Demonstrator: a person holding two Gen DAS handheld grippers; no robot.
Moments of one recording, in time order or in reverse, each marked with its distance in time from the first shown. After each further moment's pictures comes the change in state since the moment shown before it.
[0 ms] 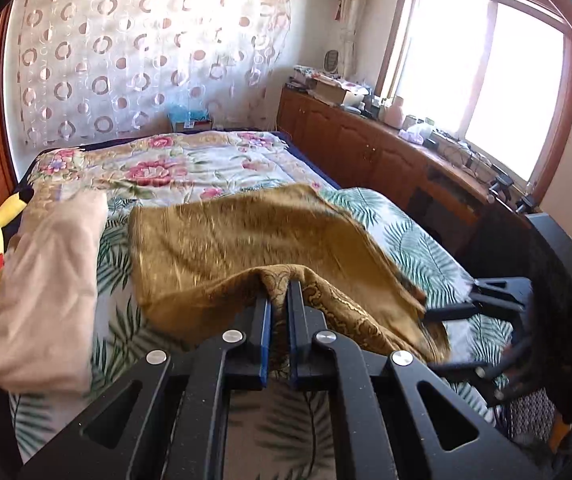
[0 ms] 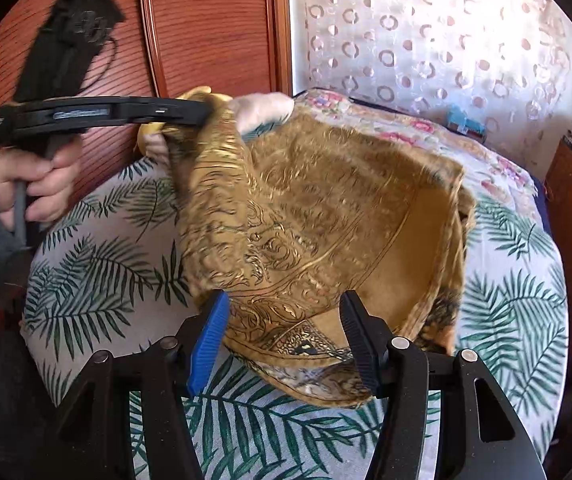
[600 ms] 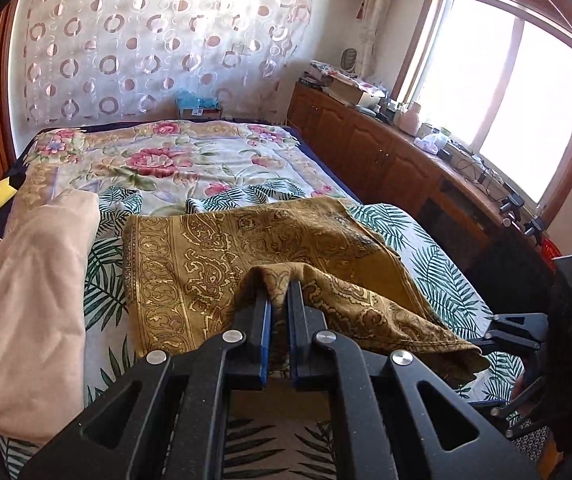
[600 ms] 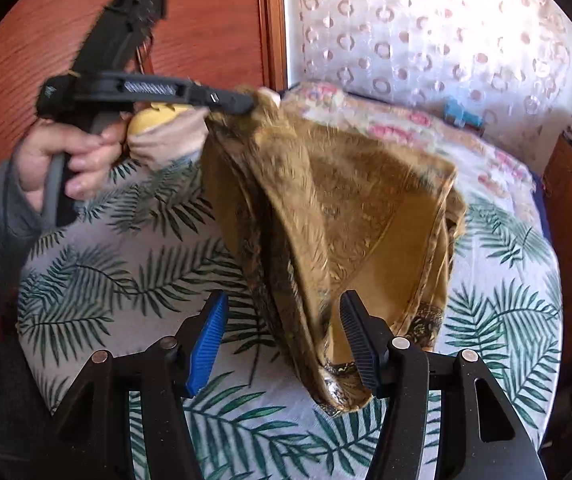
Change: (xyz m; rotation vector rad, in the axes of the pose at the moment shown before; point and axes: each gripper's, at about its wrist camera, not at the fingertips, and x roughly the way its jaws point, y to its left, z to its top) left arm 0.045 0.034 0.028 -0.087 0.028 -0.007; right arm 0.024 -0.016 0.009 0.006 0.081 0.003
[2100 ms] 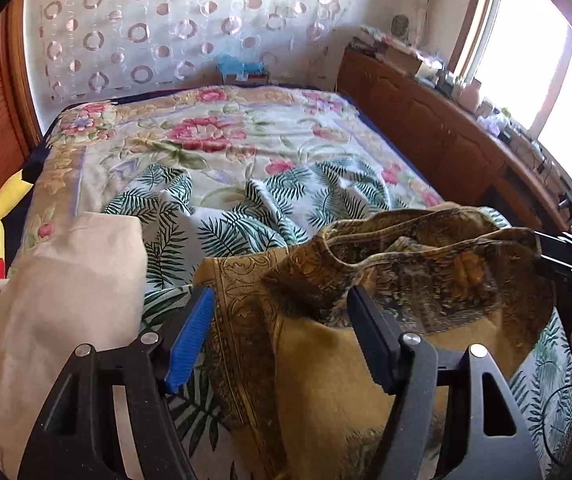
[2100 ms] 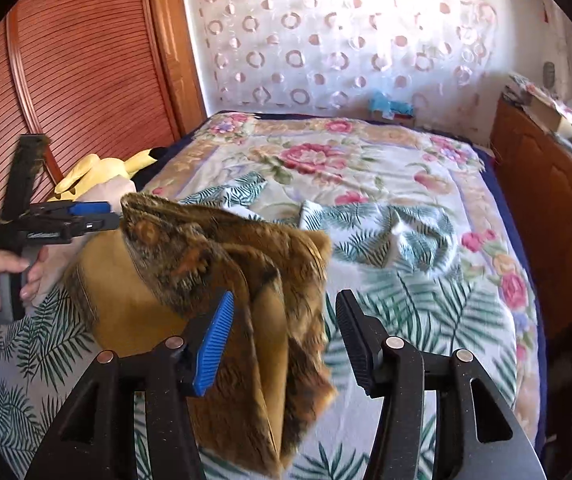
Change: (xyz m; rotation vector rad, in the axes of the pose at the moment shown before) left arm 0.104 0.089 0.049 -0.010 0.157 0.155; right arm 0.063 -0.089 0.074 0.255 -0.103 -0.151
